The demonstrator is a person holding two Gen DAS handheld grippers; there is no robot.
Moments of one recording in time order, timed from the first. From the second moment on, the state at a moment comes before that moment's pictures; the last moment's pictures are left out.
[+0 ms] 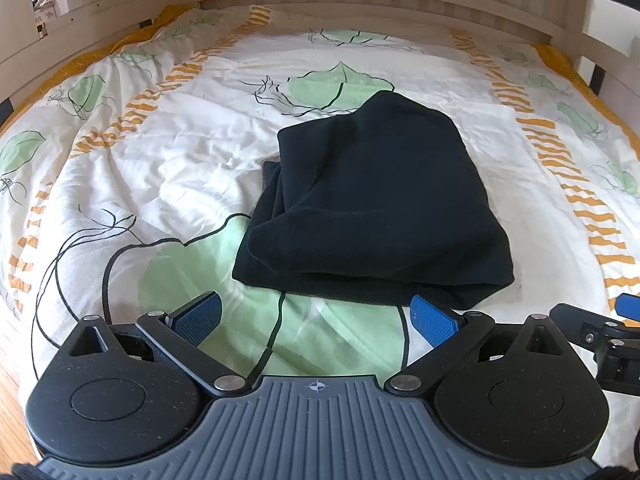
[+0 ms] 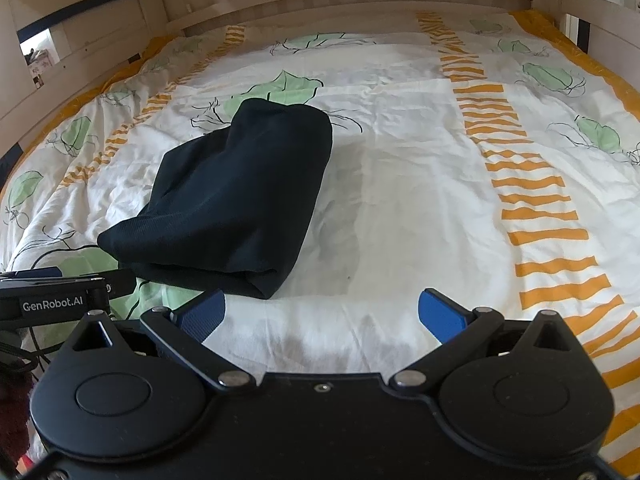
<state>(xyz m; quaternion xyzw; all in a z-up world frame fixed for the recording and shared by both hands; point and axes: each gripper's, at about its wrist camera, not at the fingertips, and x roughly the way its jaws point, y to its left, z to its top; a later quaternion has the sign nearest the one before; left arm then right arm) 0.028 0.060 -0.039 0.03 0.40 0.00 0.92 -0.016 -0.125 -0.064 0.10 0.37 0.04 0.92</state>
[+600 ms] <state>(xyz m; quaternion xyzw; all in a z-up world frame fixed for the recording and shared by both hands) 0.029 0.057 -0.040 0.04 0.40 0.00 0.91 -0.011 -0.129 -0.071 0.11 0.38 0.04 0.92</state>
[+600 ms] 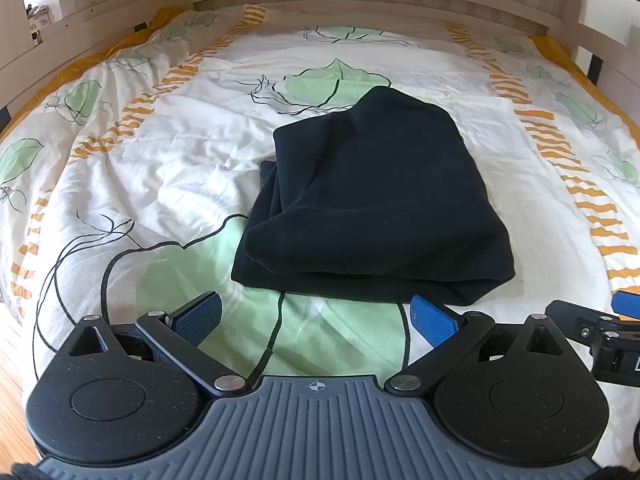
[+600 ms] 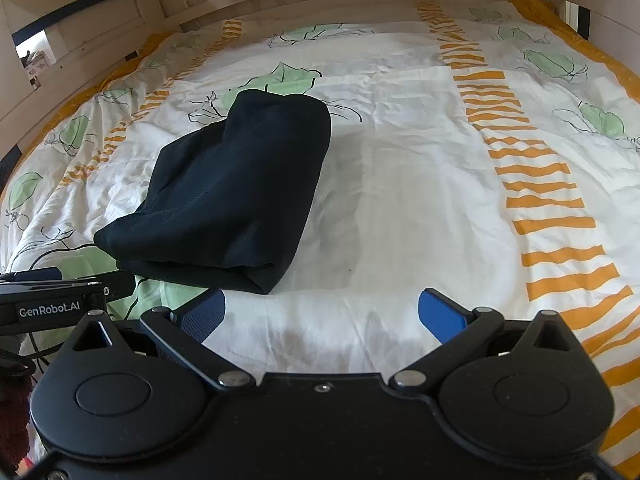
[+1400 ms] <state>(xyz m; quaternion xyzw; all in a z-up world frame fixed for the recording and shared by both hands) 0.034 0.065 -0.040 0.04 0.40 -0.01 0.91 -0.008 -0.127 -0.070 0.11 0.39 0.04 0.91</state>
